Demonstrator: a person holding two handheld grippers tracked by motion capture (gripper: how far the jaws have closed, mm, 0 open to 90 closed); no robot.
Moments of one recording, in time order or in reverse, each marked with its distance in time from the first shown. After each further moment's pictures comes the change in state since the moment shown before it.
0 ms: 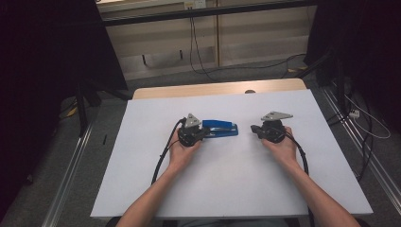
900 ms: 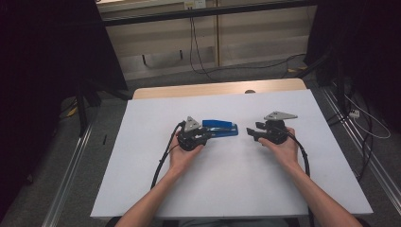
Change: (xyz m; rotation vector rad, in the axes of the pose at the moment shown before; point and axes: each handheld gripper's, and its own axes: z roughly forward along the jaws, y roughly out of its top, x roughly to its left) left arm -0.014 -0.003 -0.014 -0.034 0.028 -0.016; right arm 0.002 0.001 -0.009 -0.054 0.028 0.068
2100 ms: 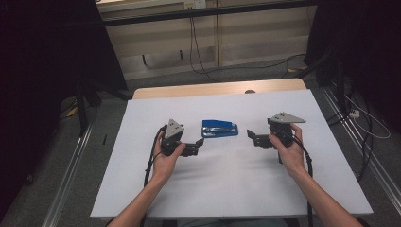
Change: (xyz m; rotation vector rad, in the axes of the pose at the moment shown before) left arm 0.007 -0.006 -0.062 -0.095 0.058 -0.045; right arm 0.013 0.004 -0.028 -0.104 -0.054 0.003
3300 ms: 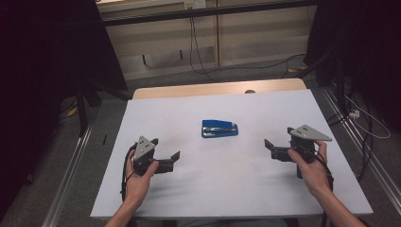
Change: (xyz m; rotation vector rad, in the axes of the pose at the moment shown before) left arm 0.009 -0.035 -0.082 -0.040 0.093 -0.037; right arm -0.003 -0.022 -0.067 -0.046 -0.100 -0.004
